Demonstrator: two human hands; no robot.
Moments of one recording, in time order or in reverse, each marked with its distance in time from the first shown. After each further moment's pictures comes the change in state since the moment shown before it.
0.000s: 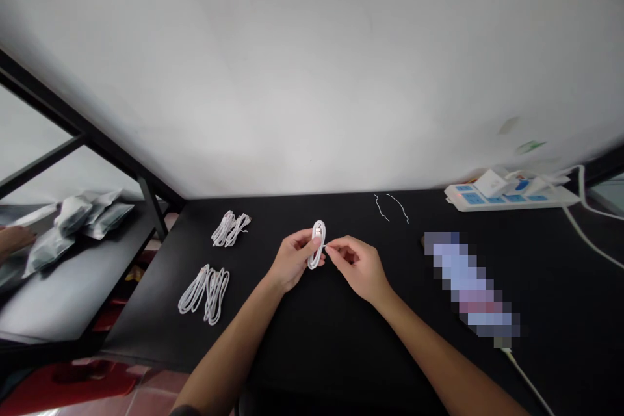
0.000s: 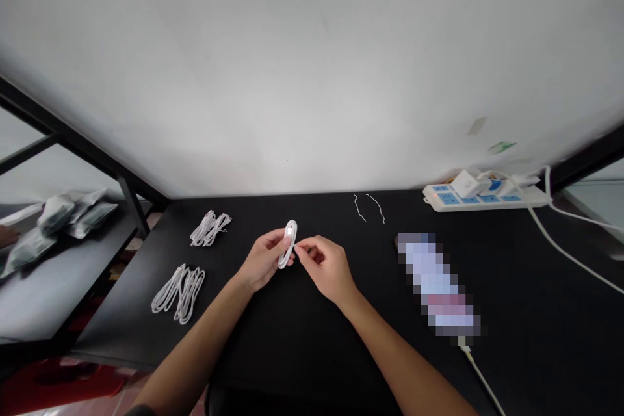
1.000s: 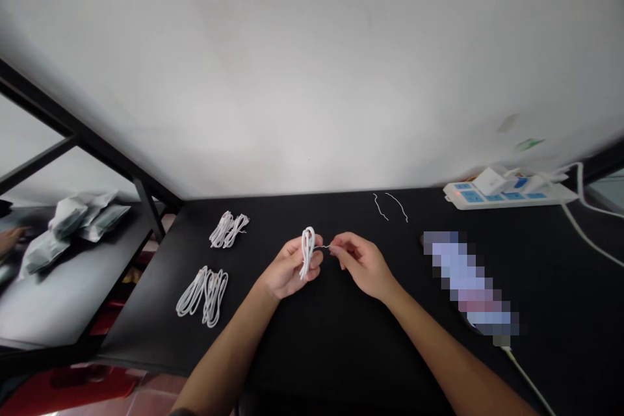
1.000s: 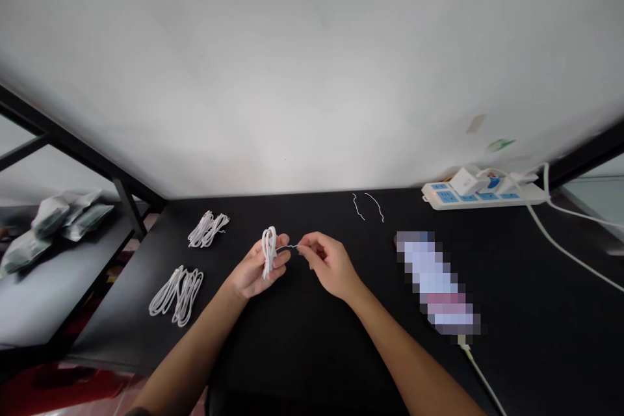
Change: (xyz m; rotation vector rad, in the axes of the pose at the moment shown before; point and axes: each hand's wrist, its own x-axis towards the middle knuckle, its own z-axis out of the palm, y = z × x) left_hand -0.019 0.007 -0.004 -0.309 -0.290 -0.020; right_hand 0.003 -0.002 -0.012 0.062 -0.128 0.077
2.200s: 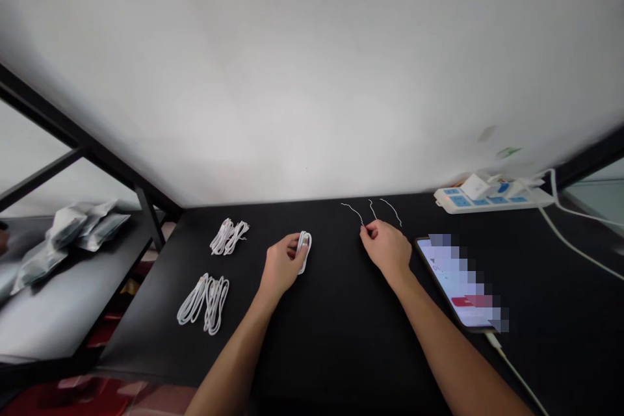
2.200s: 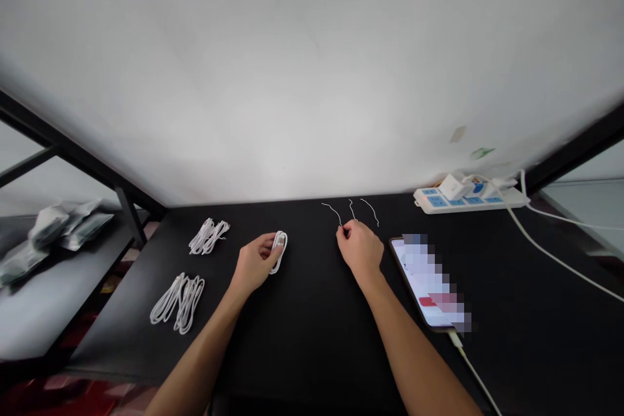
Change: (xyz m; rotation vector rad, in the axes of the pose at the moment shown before) left_hand 0.010 0.003 -0.027 1.211 0.485 0.245; right_hand 0.029 0.032 -0.049 -1.007 0.501 0.258
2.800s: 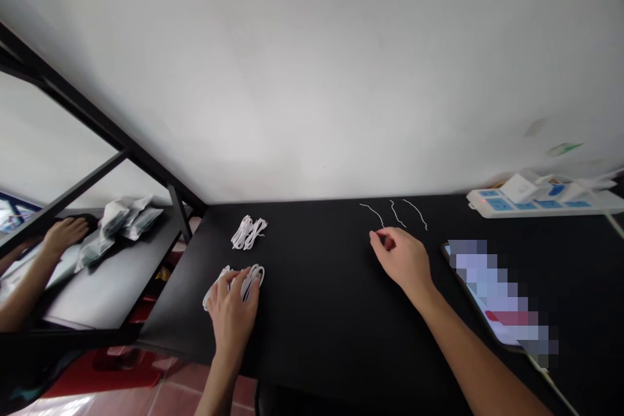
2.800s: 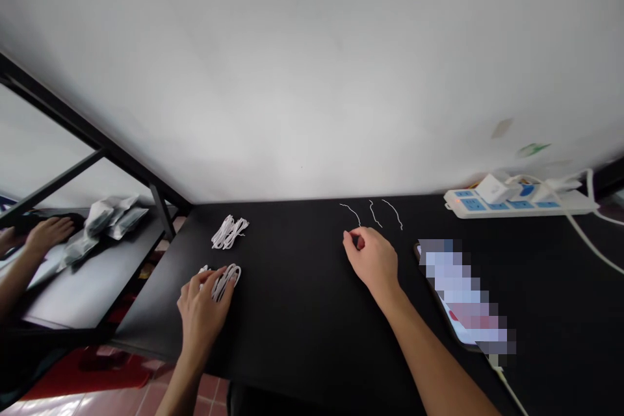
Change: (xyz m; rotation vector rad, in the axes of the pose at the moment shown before) left_hand -0.104 -0.042 -0.095 0.979 0.525 0.005; right_hand -0.017 -0.012 -0.008 0.274 0.053 -0.217
